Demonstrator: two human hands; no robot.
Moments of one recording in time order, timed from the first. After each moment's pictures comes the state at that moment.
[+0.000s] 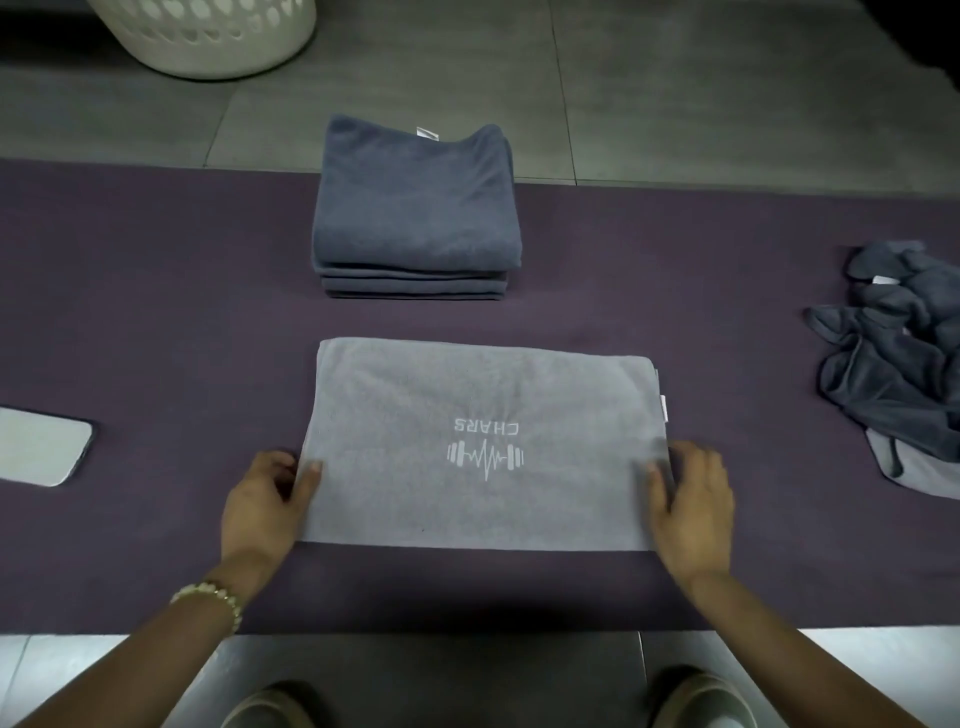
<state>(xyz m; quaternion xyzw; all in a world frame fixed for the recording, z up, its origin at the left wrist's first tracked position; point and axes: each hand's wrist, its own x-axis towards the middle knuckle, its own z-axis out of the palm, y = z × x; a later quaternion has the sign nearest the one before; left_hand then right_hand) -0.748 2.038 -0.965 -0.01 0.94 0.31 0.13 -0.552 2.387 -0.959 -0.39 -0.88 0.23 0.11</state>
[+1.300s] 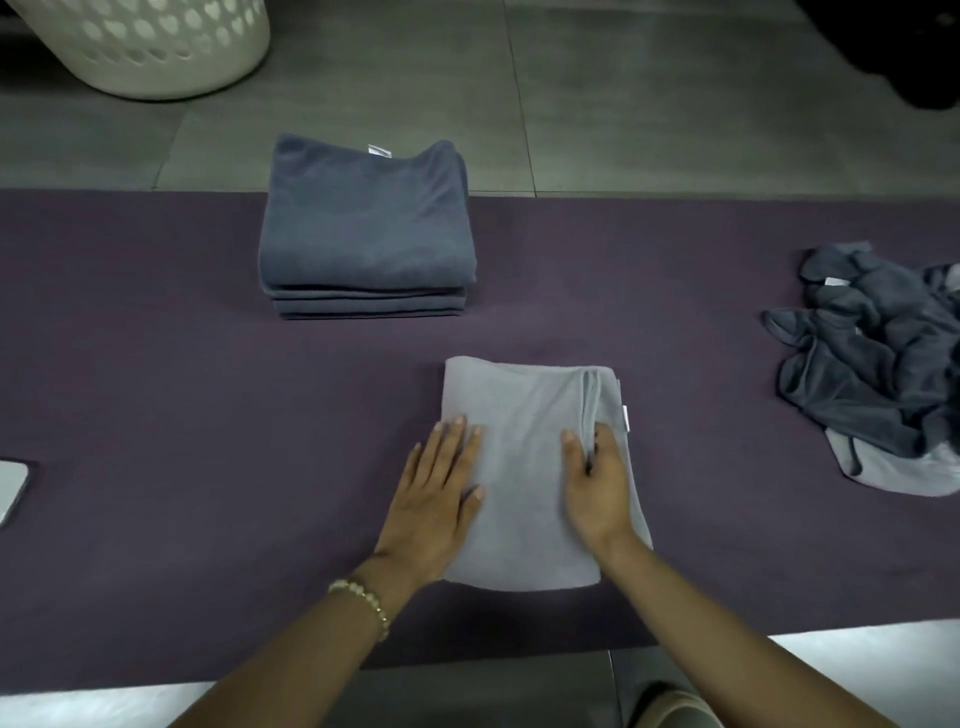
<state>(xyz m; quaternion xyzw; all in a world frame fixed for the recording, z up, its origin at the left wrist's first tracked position) -0.693 2.192 -0.978 0.38 0.90 0.15 0.17 -0.610 2.362 -0.946 -0.39 -0.75 0.51 0.15</state>
